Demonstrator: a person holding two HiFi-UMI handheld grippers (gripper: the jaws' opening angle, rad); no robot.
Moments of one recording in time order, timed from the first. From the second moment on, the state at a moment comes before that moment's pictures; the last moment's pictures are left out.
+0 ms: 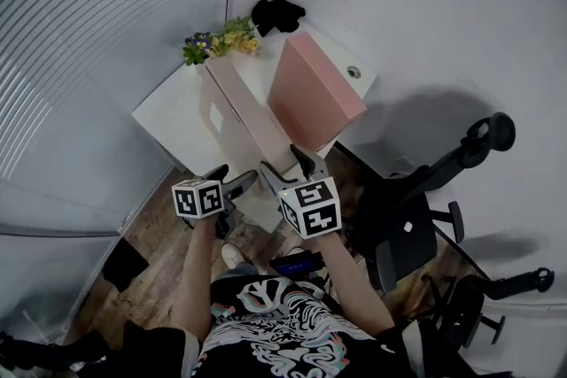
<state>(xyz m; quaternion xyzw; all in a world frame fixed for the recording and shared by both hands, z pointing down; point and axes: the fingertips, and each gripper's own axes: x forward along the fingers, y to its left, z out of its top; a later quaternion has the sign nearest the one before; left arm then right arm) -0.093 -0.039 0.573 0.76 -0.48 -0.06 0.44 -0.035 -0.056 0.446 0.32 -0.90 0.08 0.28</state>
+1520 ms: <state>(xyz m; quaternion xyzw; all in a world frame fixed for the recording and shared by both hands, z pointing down) -0.107 -0.028 0.512 0.70 -0.56 -0.19 0.39 -0.040 -0.056 0.417 0.20 -0.94 0.10 0.27</state>
